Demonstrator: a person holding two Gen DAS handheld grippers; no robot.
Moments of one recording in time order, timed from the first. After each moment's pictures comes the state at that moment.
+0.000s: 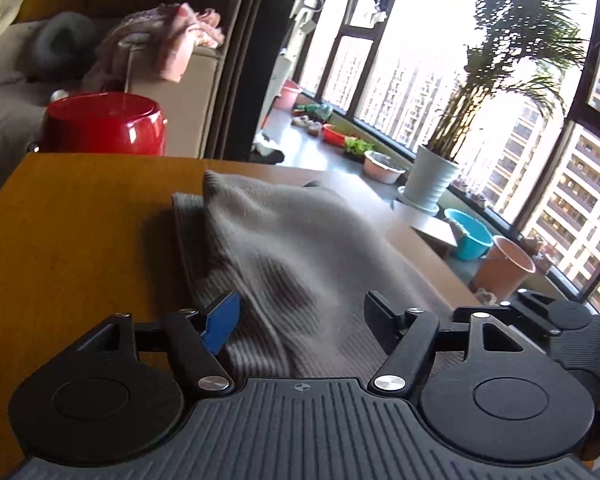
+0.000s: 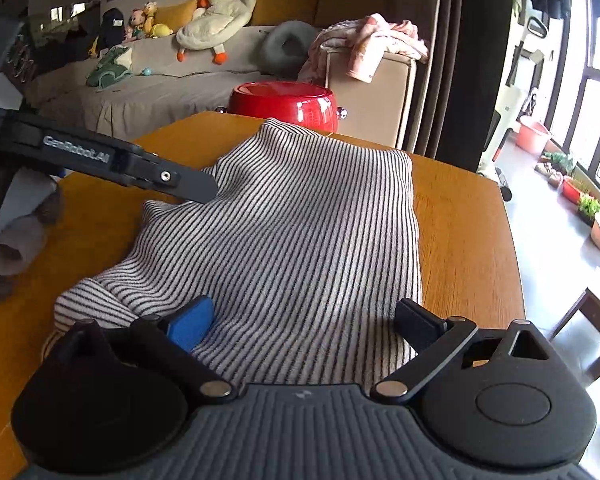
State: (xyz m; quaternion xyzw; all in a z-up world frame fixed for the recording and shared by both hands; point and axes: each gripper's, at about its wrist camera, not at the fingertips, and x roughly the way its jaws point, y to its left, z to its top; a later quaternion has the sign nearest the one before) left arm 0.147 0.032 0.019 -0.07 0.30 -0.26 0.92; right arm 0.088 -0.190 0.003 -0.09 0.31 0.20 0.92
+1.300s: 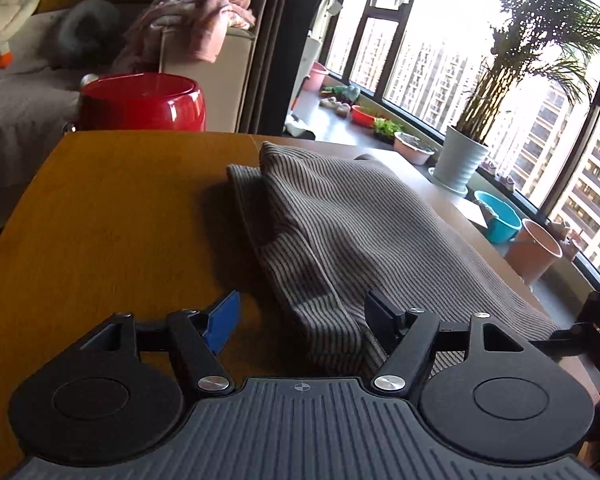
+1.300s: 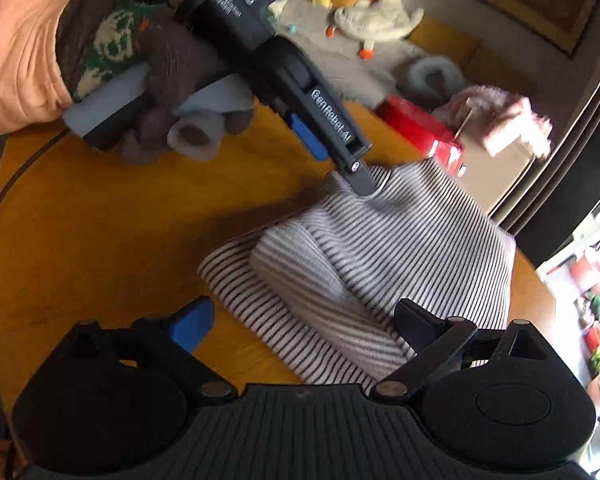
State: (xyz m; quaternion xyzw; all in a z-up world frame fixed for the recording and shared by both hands) left arm 0.154 0.067 0.004 -0.06 0.34 -0.19 0.92; right arm 0.014 -0.123 0.003 -0.31 0.26 0.33 0.86
